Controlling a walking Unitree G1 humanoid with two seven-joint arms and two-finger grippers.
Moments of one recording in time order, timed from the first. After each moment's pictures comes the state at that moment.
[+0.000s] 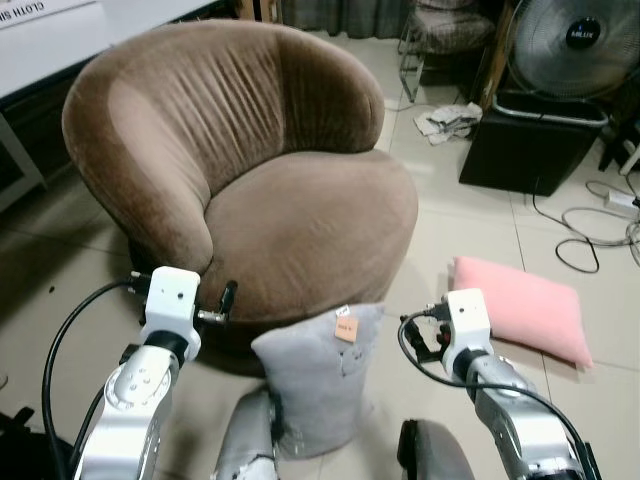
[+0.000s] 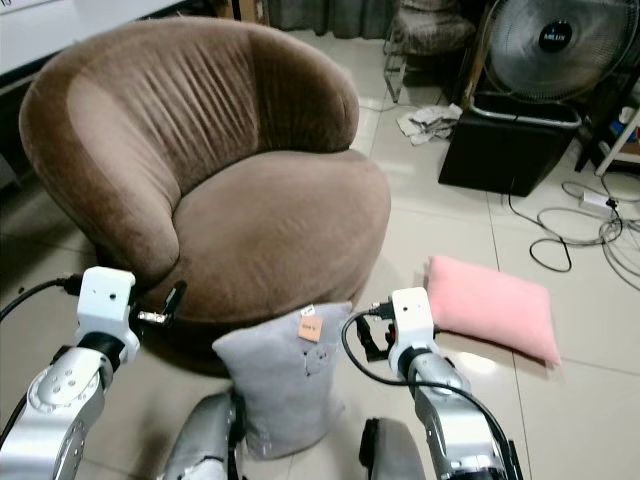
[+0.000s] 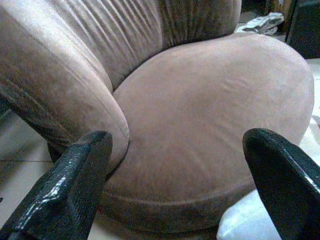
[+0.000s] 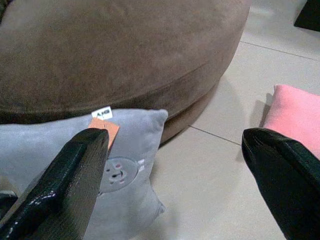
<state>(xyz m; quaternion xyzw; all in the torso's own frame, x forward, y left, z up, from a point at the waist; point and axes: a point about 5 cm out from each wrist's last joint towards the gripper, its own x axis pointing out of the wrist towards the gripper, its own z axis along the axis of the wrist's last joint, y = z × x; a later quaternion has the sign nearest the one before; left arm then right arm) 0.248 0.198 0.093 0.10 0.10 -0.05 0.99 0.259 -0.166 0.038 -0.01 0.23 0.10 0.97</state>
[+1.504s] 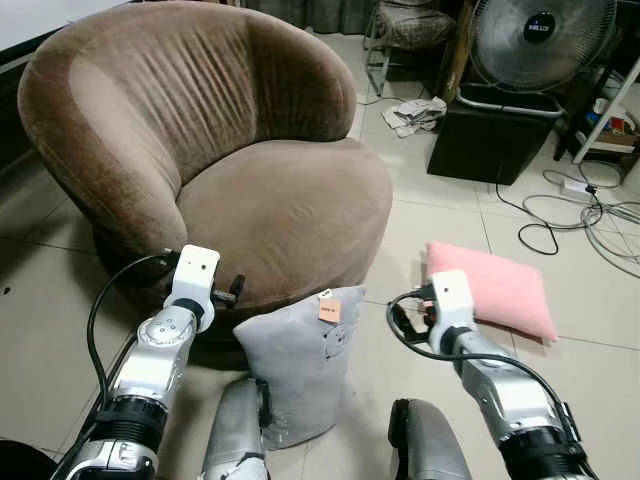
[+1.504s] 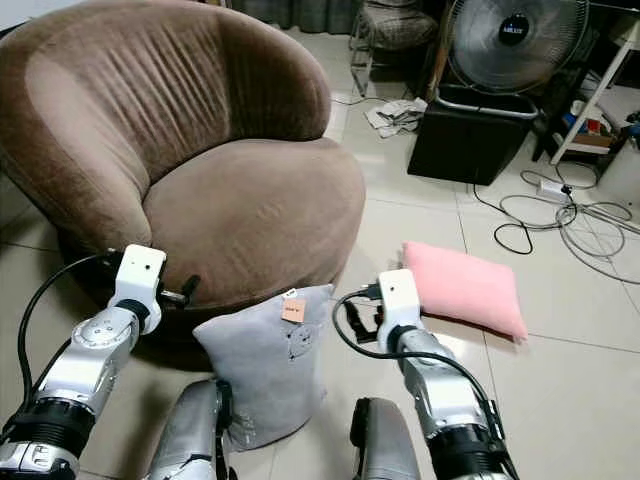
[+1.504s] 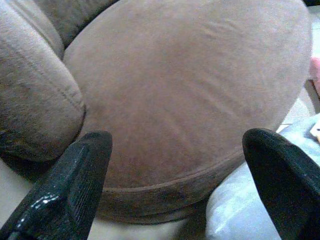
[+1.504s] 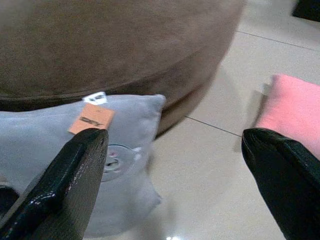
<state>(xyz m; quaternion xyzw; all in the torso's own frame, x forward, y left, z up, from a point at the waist) 0.312 0.207 0.062 0.11 0.19 -0.05 0.97 0.289 -0.152 0.041 -0.01 0.24 0.14 0.96</state>
